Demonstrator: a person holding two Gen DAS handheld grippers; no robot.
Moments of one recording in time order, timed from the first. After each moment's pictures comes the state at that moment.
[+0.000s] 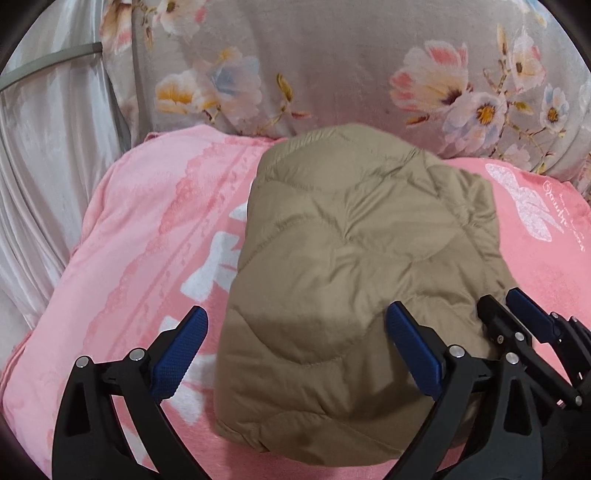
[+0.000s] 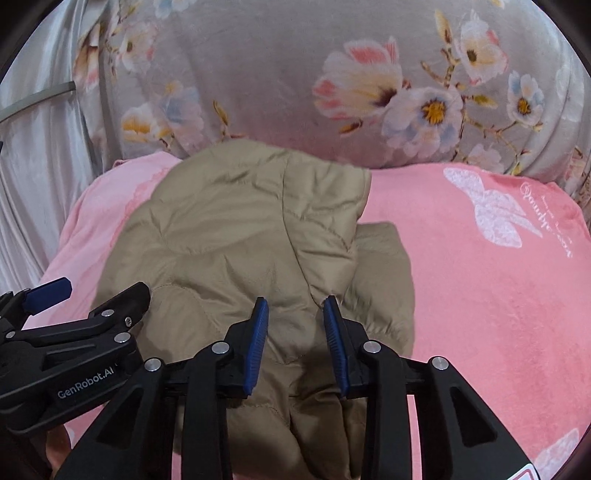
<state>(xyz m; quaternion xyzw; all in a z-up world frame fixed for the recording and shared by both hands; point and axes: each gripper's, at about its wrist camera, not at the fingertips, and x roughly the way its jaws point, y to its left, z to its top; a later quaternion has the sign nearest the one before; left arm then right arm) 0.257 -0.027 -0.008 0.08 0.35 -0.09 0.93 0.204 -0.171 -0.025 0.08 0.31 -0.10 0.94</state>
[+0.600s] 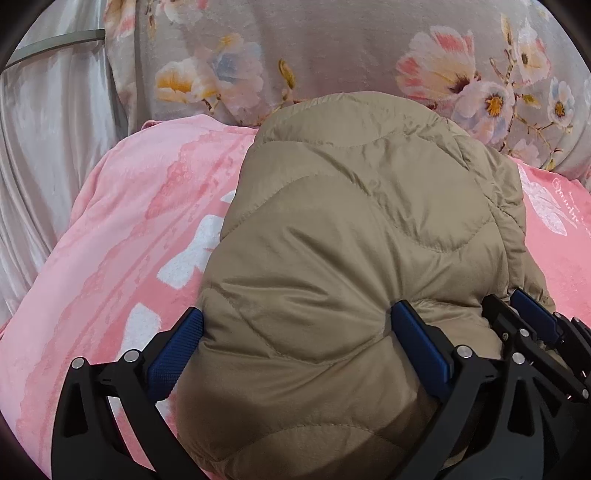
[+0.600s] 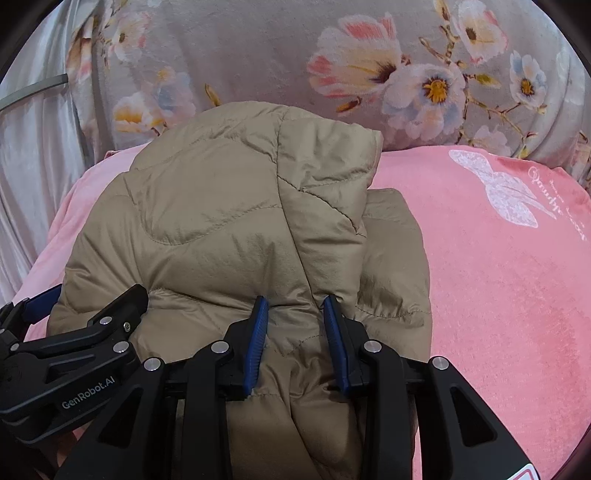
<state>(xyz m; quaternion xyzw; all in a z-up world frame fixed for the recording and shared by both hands) 0.266 -0.032 -0.058 0.07 0.32 -0.08 0.94 0.218 -0.180 -0.070 0.09 0.31 -0.10 0.94</state>
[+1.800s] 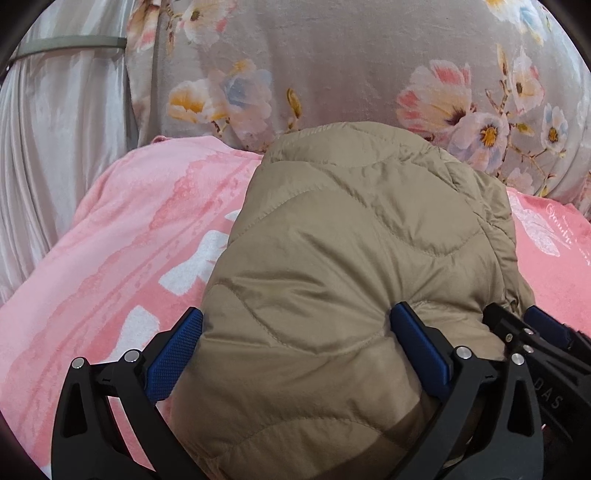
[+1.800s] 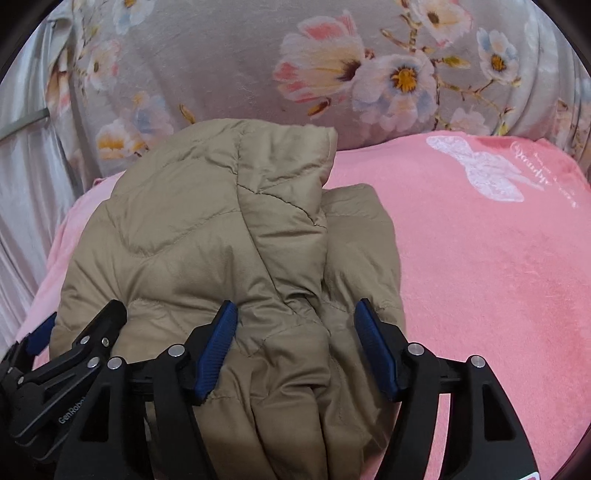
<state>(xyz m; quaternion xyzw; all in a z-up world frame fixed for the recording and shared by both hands) 0.245 -0.025 -0.059 0.04 0.26 -0.08 0.96 0.202 -0.196 -0.064 0.12 0.29 -0.13 0.94</state>
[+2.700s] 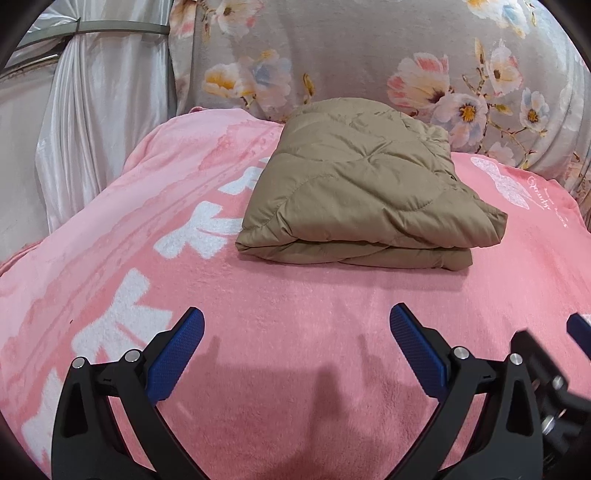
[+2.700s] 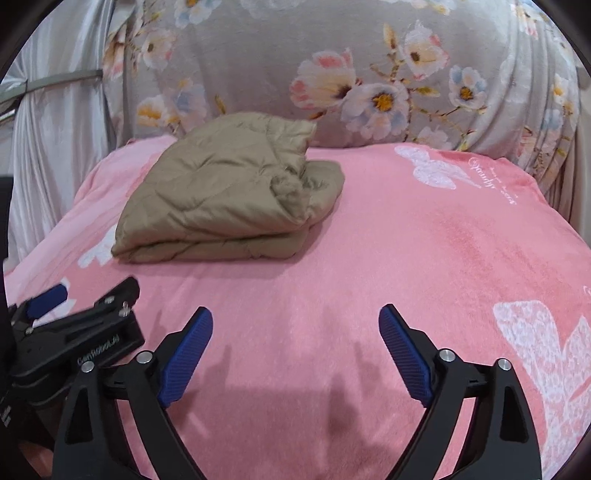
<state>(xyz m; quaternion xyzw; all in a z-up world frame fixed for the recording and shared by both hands) 0.091 0.015 -0.072 0.03 0.31 -0.07 0.95 0.023 -0.147 -0.069 0.06 0.30 -0.13 0.94</state>
